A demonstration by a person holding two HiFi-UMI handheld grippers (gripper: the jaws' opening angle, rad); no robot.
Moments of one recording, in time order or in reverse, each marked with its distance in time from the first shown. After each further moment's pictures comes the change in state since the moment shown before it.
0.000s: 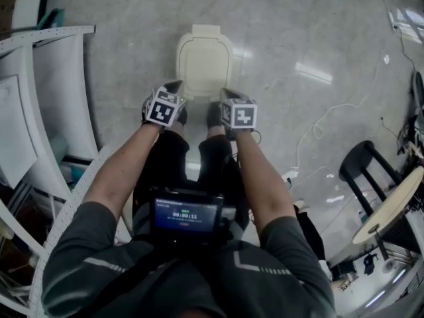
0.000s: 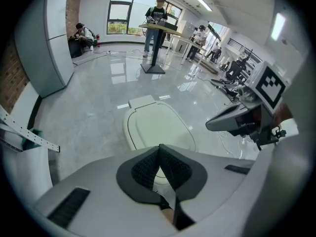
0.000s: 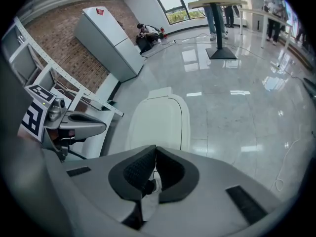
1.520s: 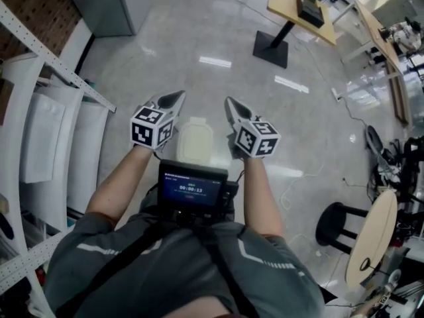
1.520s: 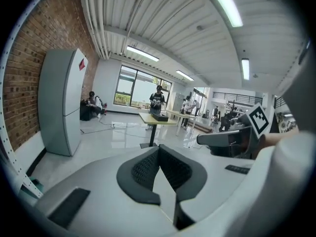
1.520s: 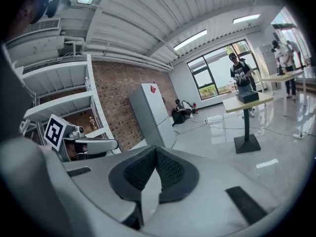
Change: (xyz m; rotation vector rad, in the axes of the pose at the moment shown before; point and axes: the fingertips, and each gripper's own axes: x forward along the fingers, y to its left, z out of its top) left arm -0.395 -0.082 0.292 0.077 -0.821 0.010; right arm -0.411 0.139 0.257 -0.317 -0.805 0.249
